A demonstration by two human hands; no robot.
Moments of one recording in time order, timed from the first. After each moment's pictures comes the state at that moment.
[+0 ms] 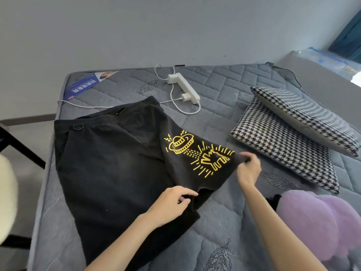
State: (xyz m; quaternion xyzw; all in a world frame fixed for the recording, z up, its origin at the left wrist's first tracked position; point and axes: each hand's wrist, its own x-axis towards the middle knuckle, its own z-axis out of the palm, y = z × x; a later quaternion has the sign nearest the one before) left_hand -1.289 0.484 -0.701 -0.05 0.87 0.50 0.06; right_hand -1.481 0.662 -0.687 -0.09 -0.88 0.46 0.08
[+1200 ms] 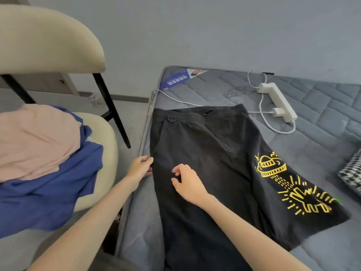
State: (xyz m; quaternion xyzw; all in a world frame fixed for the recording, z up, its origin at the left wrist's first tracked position) left_hand -1.176 0.230 -0.706 -0.55 0.53 0.63 -0.14; right_hand -1.283 0.363 -0.703 0.46 -0.81 0.23 -0.29
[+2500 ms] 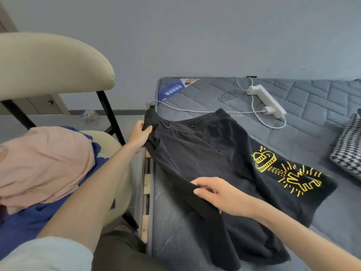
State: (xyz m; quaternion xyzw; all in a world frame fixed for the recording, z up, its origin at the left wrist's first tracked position) left_hand -1.194 0.103 -0.663 -0.46 0.69 0.53 -0.18; right_hand -1.238 0.403 -0.601 0.46 -0.75 0.26 -0.39
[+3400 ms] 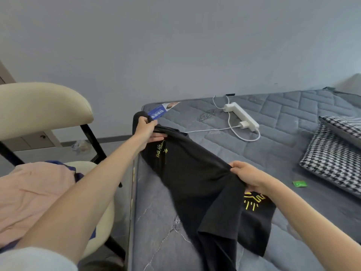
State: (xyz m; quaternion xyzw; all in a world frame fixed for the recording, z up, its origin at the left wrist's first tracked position) left_hand -1.277 0.171 -0.542 -0.38 0.60 0.67 -0.22; right_hand -1.372 0.466 -0.567 0.13 -0.81 0.41 -0.39
